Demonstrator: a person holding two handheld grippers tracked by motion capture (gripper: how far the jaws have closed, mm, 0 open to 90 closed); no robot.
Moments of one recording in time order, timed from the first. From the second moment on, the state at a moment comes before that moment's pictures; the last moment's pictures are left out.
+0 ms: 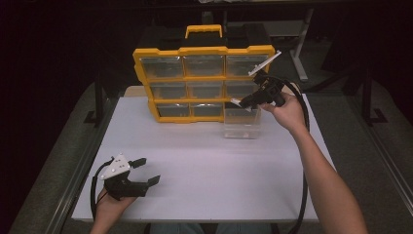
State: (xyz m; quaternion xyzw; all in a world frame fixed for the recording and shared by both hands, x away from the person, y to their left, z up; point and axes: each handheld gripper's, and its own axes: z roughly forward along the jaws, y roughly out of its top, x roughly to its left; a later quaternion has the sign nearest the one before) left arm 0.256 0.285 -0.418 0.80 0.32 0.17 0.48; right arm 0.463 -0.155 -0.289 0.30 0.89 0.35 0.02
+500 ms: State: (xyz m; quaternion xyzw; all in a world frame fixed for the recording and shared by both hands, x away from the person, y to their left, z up) left arm 0.255 0.287 -0.417 0.80 0.32 0.17 0.48; right arm 0.466 -0.153 -0.308 0.31 0.89 0.33 0.02
